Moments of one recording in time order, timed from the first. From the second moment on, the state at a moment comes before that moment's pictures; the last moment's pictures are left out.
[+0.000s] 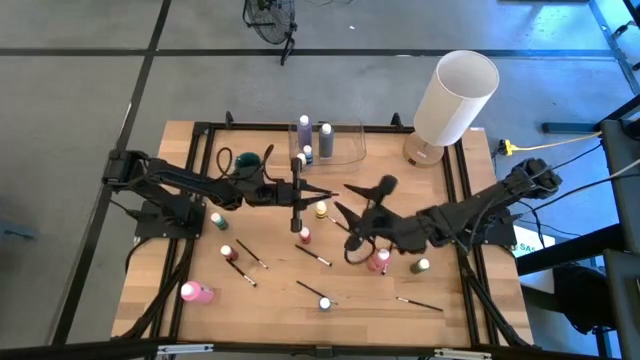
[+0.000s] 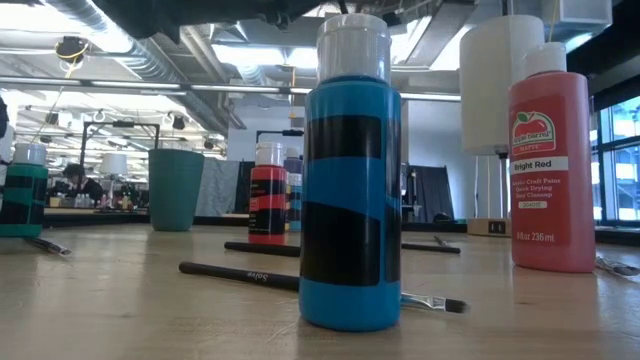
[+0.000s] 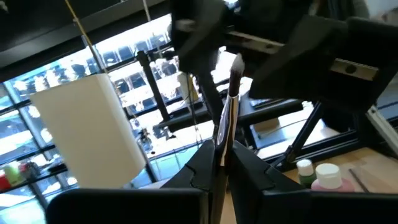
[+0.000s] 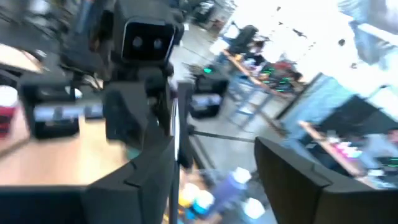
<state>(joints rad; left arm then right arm) -0.01 1.41 0.74 0.84 -0.05 0.36 0.50 1.47 1.17 0.10 1.12 -0.43</state>
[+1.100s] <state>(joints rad) 0.01 0.74 0.62 0.16 -0.32 0.31 0.96 1.44 1.06 -1.43 1.57 1.28</state>
